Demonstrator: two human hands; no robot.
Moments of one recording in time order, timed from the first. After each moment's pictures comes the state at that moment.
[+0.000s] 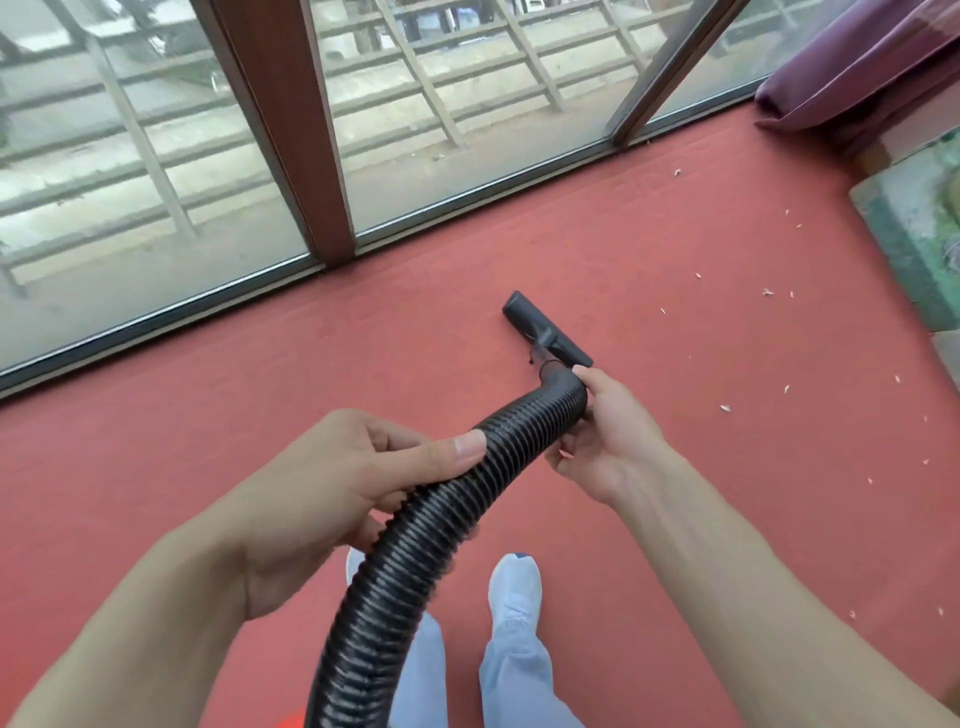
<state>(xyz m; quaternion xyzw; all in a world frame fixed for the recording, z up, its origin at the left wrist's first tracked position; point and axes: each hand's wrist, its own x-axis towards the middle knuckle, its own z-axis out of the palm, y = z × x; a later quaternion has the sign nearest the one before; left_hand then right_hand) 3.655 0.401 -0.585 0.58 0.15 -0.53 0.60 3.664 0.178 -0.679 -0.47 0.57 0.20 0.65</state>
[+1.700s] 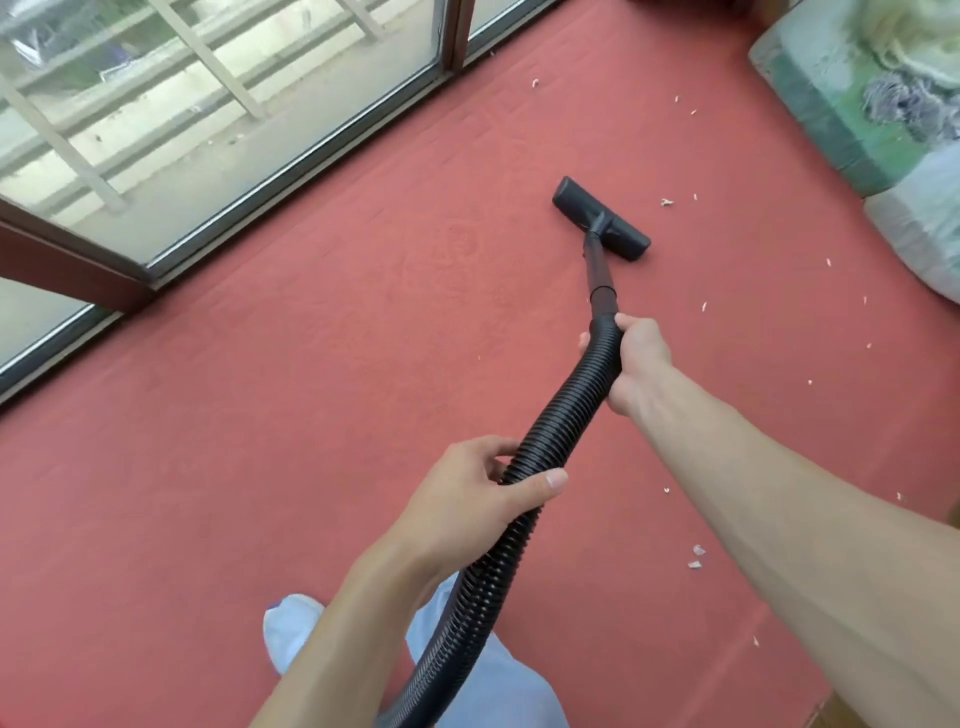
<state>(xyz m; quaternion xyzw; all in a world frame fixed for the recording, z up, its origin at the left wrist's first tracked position) 3.660 0.083 -0.676 0.63 0.08 -0.56 0.53 3.703 -0.137 -0.765 -0.37 0.66 -0.01 0.66</state>
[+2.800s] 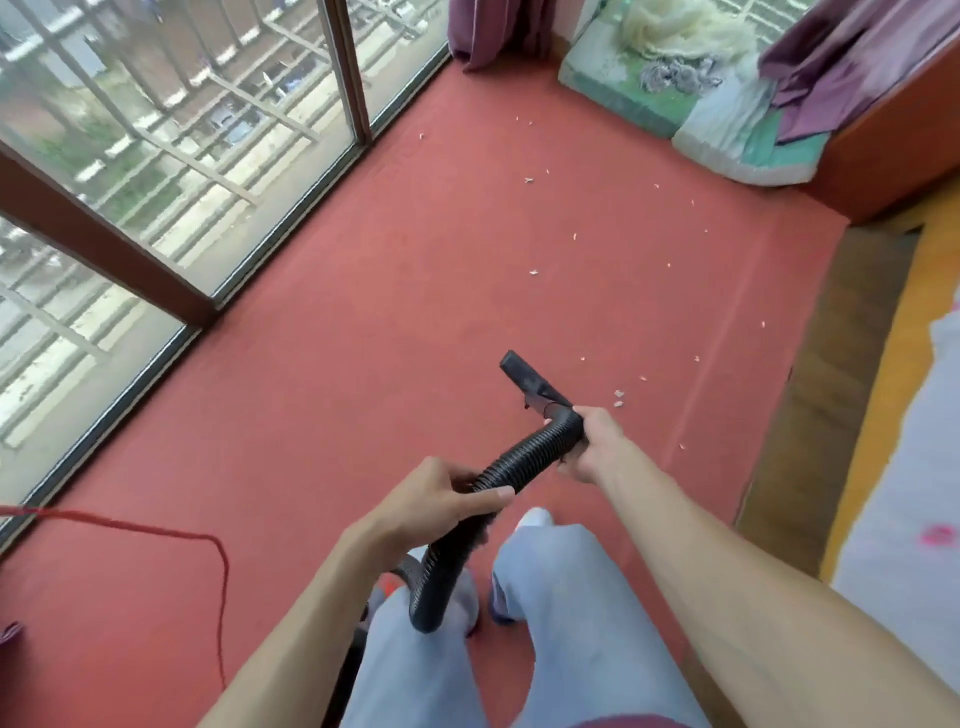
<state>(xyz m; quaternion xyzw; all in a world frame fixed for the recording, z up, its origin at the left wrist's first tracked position) 3.328 0.181 -0.442 0.68 -0.08 -0.60 0.42 3.267 -0.040 -0.540 -0.29 0.70 0.07 0.65</state>
